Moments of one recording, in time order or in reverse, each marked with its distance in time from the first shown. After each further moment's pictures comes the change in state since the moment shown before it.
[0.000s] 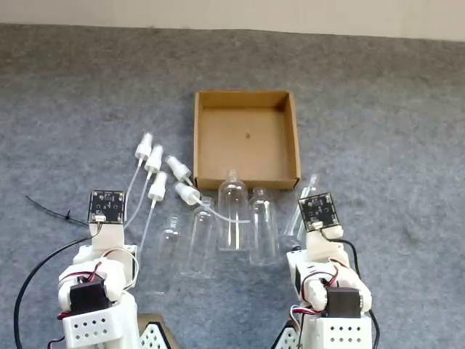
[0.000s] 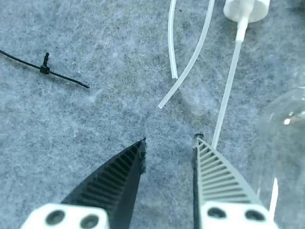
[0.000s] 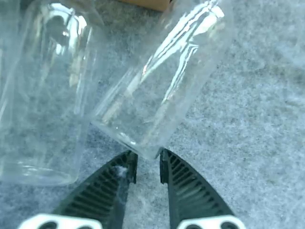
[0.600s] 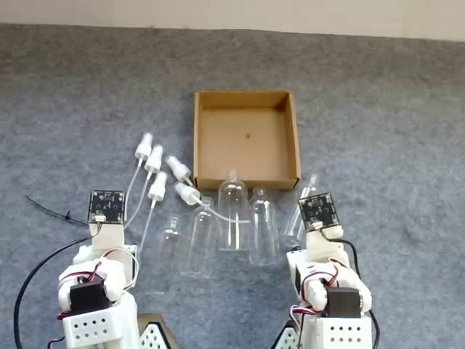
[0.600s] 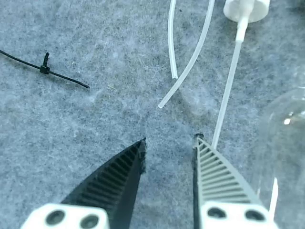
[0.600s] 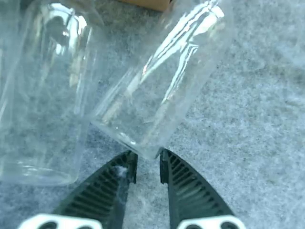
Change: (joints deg) left arm 0.0 0.0 0.0 0.0 0.0; right arm 0.0 0.0 0.0 0.0 0.0
